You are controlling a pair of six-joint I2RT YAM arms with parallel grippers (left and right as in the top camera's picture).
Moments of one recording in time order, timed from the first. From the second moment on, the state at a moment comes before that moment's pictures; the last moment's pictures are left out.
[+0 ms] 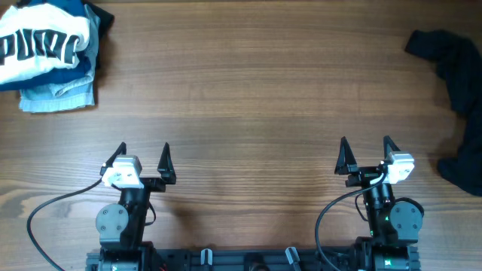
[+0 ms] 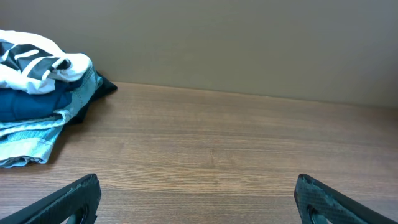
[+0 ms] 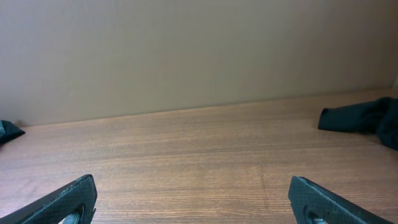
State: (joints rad) left arm 0.00 0.01 0.01 -0.07 0.07 -0.14; right arm -0.05 0.01 0.01 0.01 -0.12 0.15
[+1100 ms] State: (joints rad) left arm 0.00 0.05 0.01 -0.04 0.34 -0.31; right arm -0.05 0.04 0.02 0.10 -0.12 0.28
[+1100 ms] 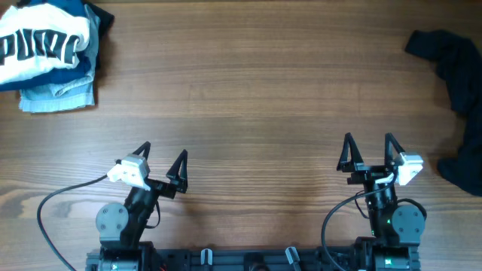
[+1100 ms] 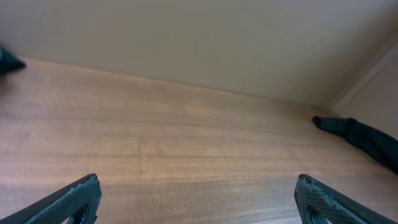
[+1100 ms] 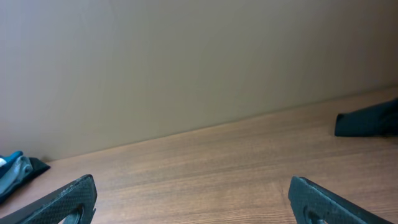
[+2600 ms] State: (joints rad) left arm -0.01 1.59 1.49 -0.85 0.30 -0.25; right arm -0.50 1.96 1.62 -0.75 0.12 0.18
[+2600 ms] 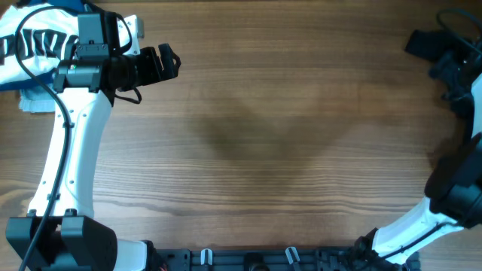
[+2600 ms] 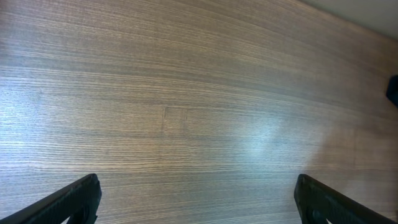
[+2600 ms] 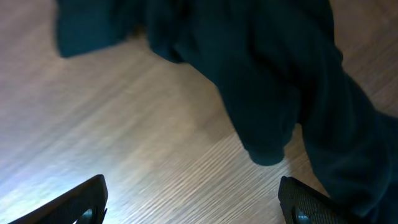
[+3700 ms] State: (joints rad) left arm -0.01 1.59 1.49 -0.81 0.30 -0.25; right arm -0.60 2.14 1.62 -0.54 -0.05 0.07
